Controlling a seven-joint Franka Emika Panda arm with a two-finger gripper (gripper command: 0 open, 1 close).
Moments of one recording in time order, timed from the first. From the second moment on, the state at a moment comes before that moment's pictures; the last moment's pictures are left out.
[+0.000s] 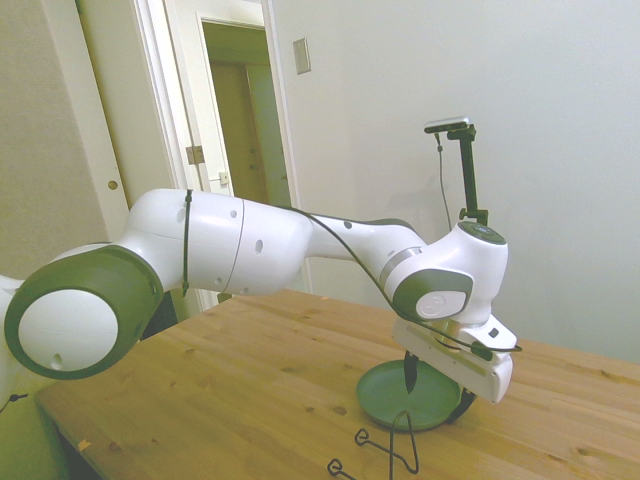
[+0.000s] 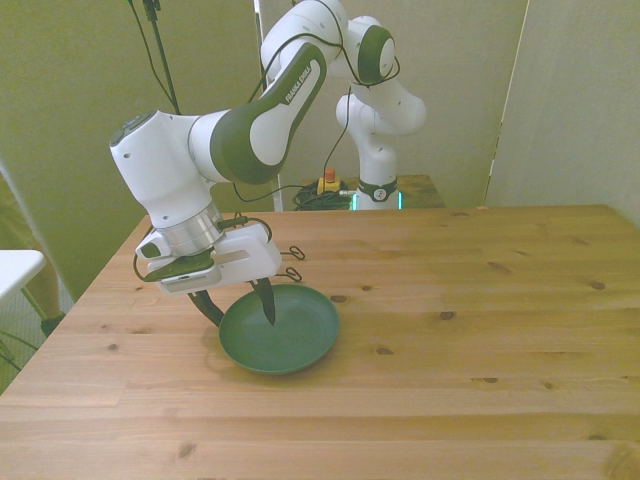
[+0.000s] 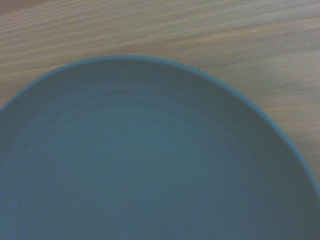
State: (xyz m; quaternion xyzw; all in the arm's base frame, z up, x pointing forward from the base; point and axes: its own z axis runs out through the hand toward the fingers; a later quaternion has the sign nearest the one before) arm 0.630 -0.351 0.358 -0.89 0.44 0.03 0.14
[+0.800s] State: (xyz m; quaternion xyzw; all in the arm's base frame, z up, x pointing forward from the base) arm 0.634 -0.343 0.350 -0.89 0.43 0.03 0.14
